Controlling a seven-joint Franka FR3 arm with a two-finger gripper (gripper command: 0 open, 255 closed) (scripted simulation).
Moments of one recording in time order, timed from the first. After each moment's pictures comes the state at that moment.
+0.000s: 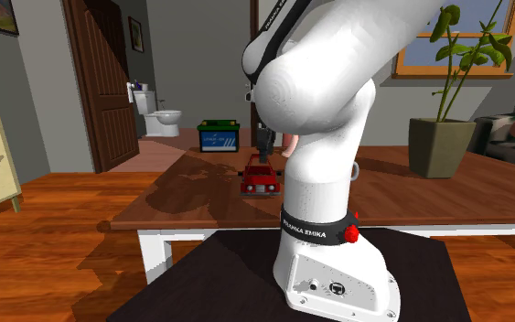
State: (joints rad) arm -0.24 -0.60 -0.73 -2.92 -0.57 2.39 -0.70
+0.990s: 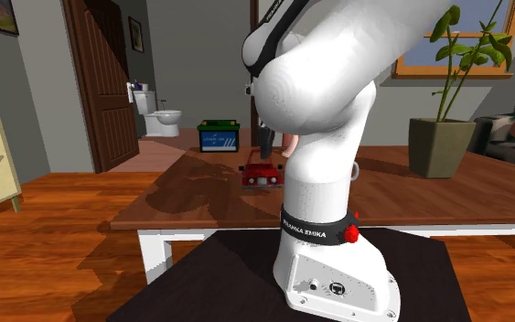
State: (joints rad) arm -0.25 -0.66 -0.70 -2.90 -0.55 2.32 -0.70
